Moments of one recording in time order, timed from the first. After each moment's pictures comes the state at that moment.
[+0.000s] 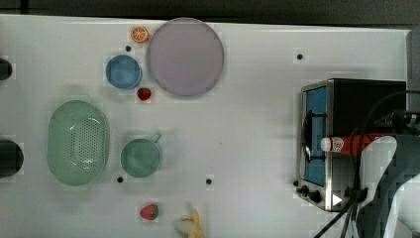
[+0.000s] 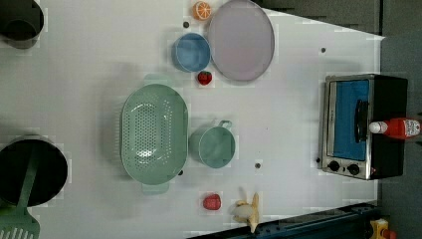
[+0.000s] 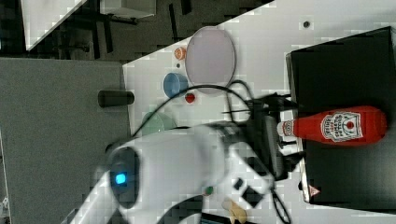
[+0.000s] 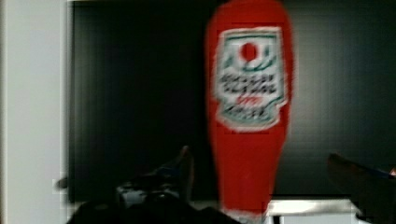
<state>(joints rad) -0.11 0.16 -0.60 -1.92 0.04 0.55 0.12</state>
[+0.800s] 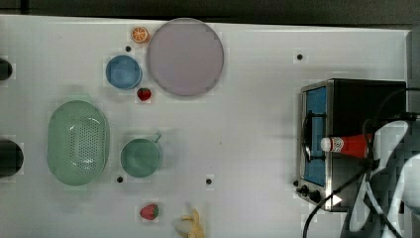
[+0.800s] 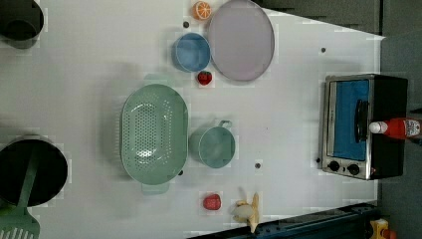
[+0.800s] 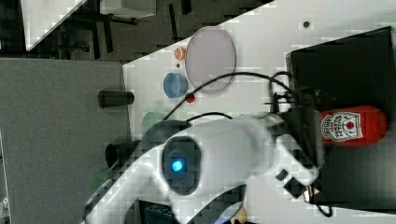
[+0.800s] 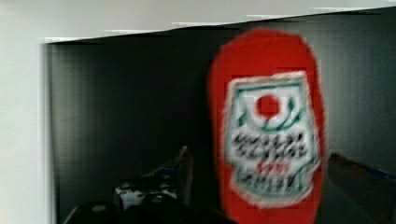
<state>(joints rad) -0.13 0.32 -0.64 -1.87 0.17 0.63 0.06</state>
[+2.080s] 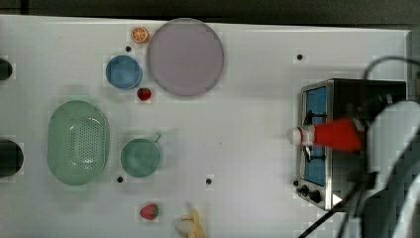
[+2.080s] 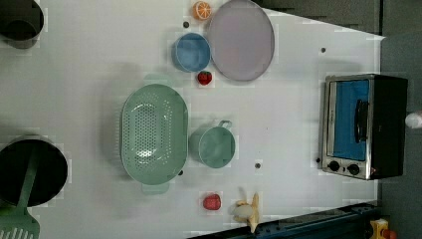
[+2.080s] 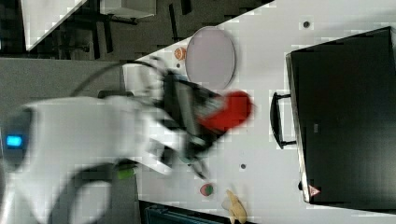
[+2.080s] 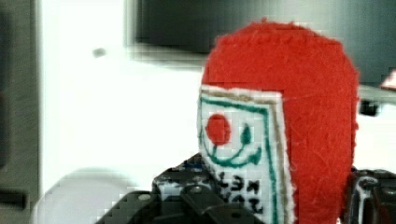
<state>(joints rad) -0.03 0.11 -0.50 -1.67 0.15 0.18 0.02</state>
